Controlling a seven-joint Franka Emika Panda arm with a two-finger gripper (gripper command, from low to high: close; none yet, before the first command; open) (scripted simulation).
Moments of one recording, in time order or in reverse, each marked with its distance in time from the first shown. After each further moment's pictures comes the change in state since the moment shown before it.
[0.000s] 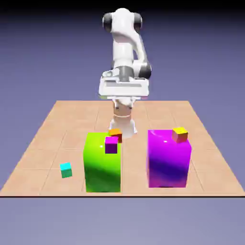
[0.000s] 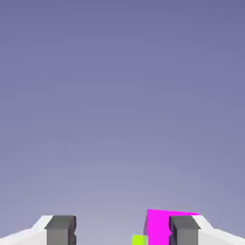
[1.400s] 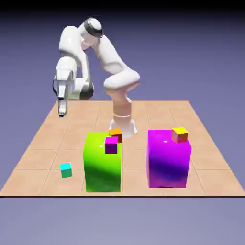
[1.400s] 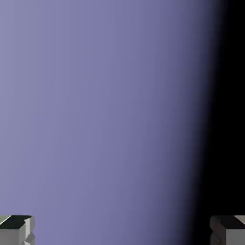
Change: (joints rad) arm 0.869 -0.123 -1.522 0.337 -1.113 0.363 -1.530
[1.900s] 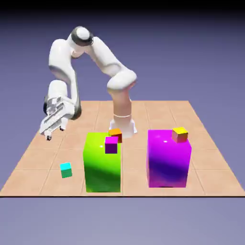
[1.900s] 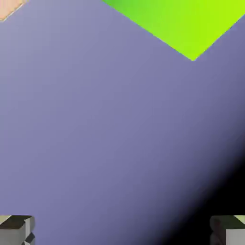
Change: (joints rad) arm 0.310 -0.044 -0.544 0.120 -0.397 0.130 -0.546
